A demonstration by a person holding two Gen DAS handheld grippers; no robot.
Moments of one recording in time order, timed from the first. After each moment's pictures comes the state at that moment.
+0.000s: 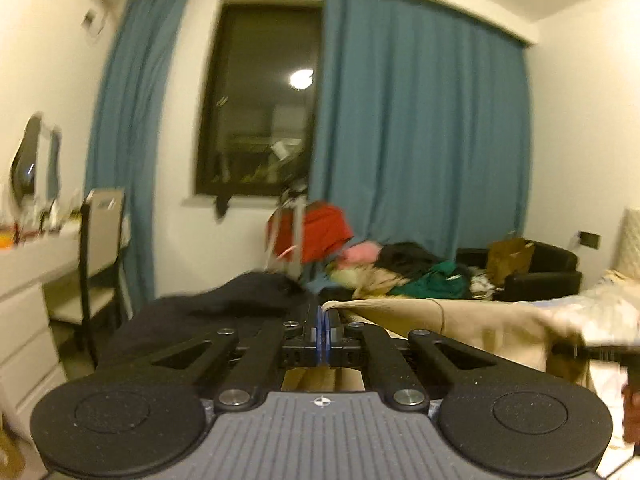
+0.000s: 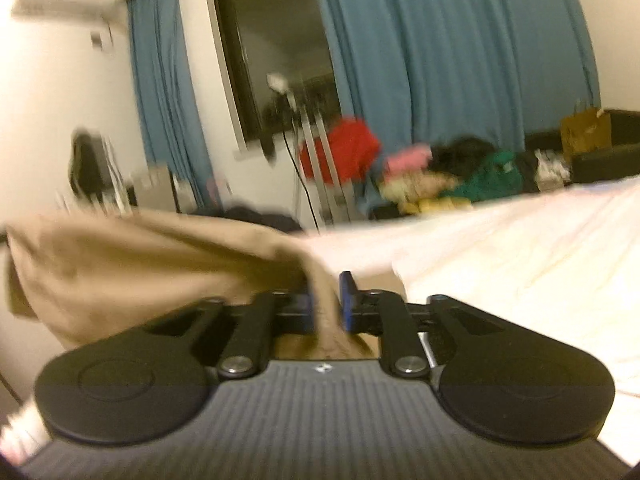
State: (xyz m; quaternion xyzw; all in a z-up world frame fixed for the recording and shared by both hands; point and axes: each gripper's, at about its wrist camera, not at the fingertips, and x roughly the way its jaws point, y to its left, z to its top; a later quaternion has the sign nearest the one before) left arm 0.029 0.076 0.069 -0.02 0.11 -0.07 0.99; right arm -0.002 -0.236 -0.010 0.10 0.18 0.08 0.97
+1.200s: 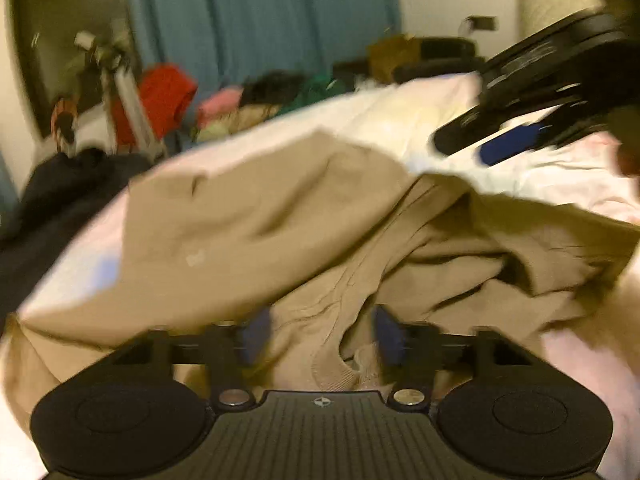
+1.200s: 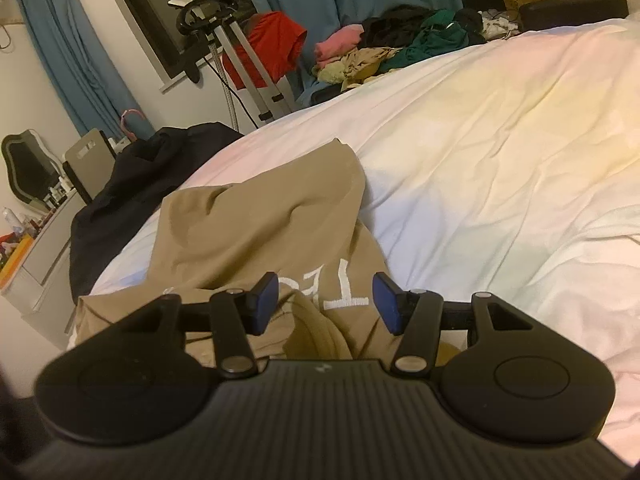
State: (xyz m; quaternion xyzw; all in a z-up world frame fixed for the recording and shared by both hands) left arm 0.124 -0.079 -0.125 0.18 0.30 -0.22 0.91; right arm 0.045 -0.252 -0.068 0.23 0.31 0.02 0.92
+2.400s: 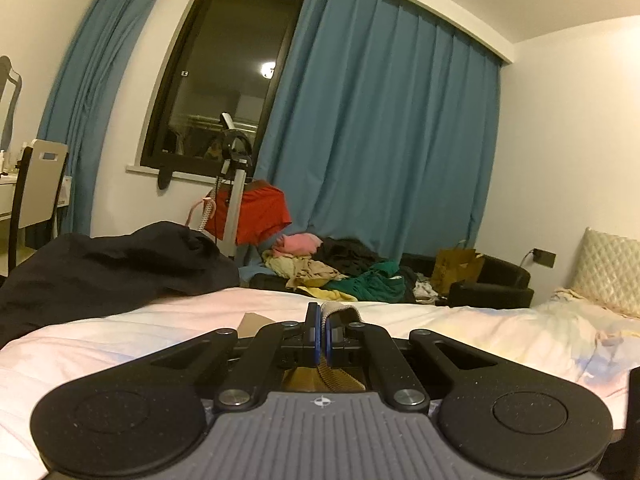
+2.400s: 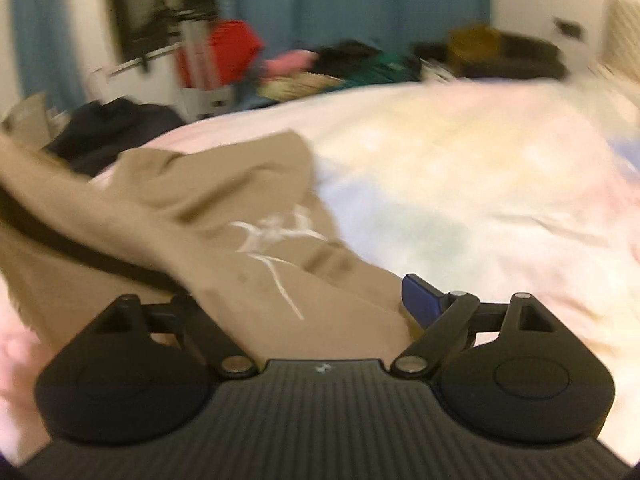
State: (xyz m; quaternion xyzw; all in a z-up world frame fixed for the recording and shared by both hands) left arm 0.053 0.017 -0.007 -0.07 0.09 -0.16 0.98; right arm -0.014 -0.185 -0.076 0.11 0.29 -0.11 0.94
